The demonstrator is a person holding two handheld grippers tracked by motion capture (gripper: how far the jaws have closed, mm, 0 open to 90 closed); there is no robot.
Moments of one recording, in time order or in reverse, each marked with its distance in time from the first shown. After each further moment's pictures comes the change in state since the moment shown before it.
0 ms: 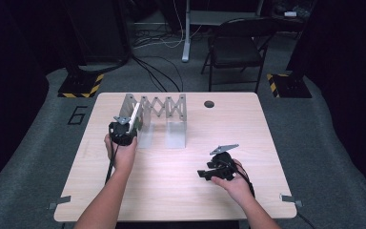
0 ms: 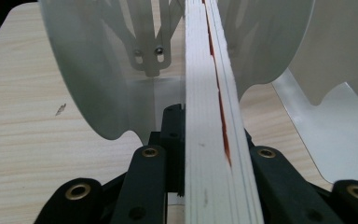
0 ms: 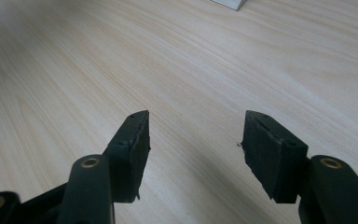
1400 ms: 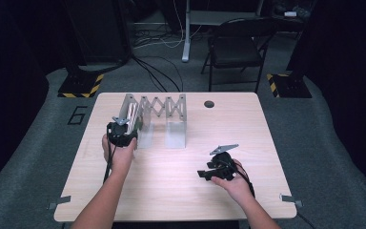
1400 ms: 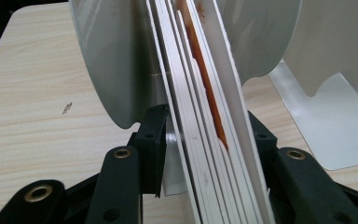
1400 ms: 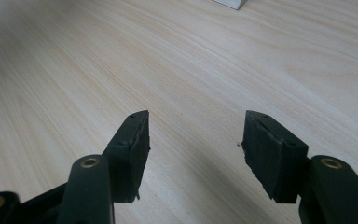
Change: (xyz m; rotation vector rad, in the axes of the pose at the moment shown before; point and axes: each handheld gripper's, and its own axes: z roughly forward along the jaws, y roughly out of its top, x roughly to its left) left arm 0.004 0.000 -0.013 -0.002 -0.012 0.028; right arm 0.001 0.000 0.000 0.001 0.006 0.002
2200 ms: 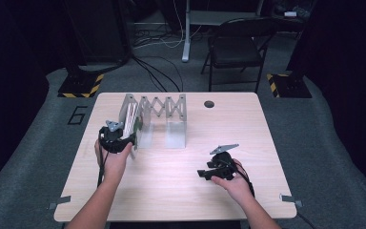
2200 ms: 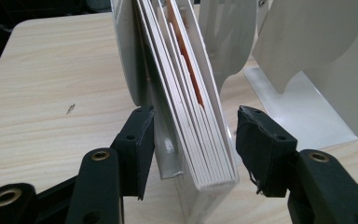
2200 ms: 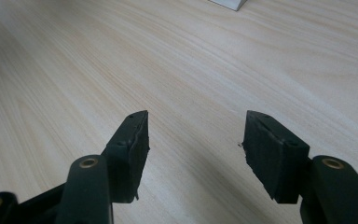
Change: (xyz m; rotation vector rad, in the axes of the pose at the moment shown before) left arm 0.005 -0.012 -0.034 -0.078 -0.056 -0.008; right arm -0.002 0.000 0.001 -0.008 0.003 0.003
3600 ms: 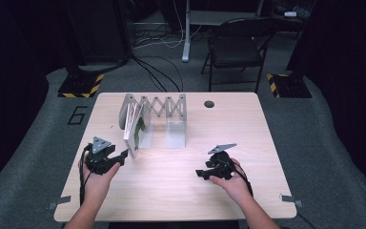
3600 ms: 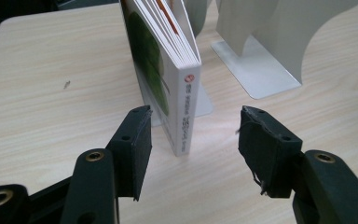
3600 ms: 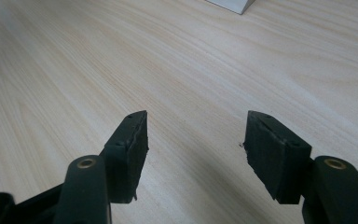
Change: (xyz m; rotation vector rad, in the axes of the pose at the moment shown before) left arm 0.010 -0.035 -0.063 0.014 -0.131 0.064; right arm 0.004 0.004 0.003 0.005 -0.002 -0.001
